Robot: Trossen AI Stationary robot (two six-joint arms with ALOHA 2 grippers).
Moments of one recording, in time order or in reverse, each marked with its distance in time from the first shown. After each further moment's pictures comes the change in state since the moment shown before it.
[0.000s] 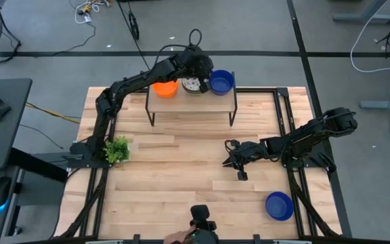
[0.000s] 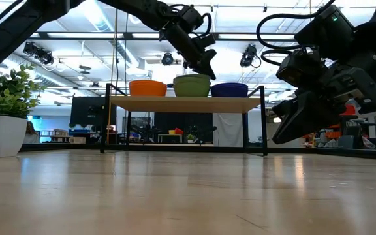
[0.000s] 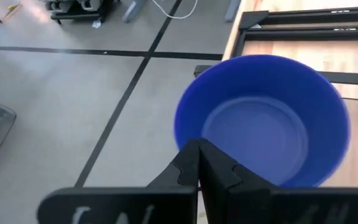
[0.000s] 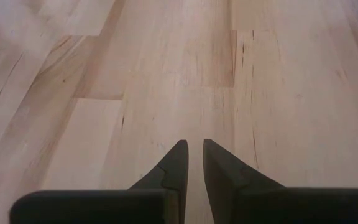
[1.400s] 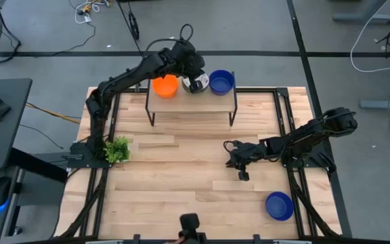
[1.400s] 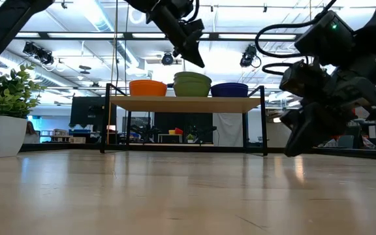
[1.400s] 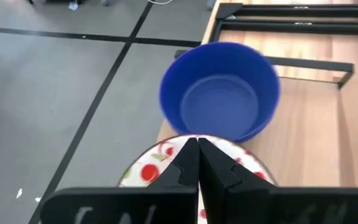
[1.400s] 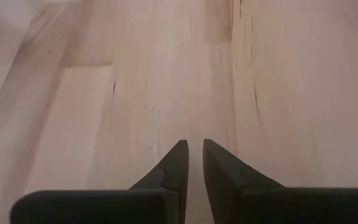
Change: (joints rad) left arm 0.004 -0.126 0.000 -0.211 0.073 -0.025; right arm 0.001 0.000 0.000 -0.105 0.000 0.071
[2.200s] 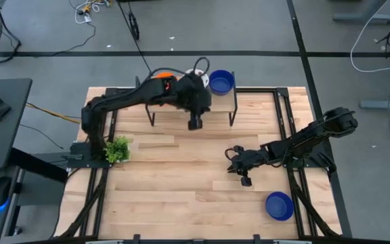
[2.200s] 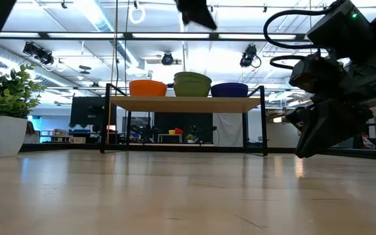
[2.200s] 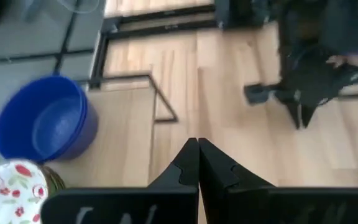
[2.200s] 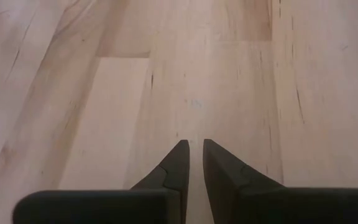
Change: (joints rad) left arm -0.353 -0.109 -0.001 -0.204 -0.047 -0.079; right arm 0.107 0.000 0.000 0.002 0.053 0.030
